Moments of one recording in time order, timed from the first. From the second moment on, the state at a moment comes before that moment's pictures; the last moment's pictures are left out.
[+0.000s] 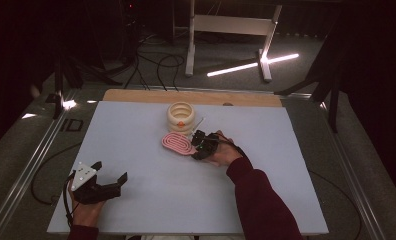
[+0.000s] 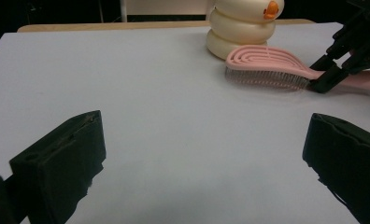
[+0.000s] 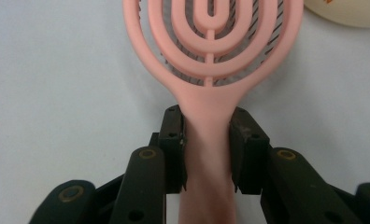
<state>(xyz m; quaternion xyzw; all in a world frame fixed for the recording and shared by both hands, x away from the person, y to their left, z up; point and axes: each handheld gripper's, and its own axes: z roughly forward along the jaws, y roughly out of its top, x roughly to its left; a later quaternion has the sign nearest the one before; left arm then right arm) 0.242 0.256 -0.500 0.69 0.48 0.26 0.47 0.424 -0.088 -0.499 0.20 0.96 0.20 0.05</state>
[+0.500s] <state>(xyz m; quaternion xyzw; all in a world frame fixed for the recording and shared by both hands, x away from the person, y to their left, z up) 0.243 0.254 -0.501 0.69 0.48 0.26 0.47 0.411 -0.099 -0.496 0.22 0.95 0.23 0.03</state>
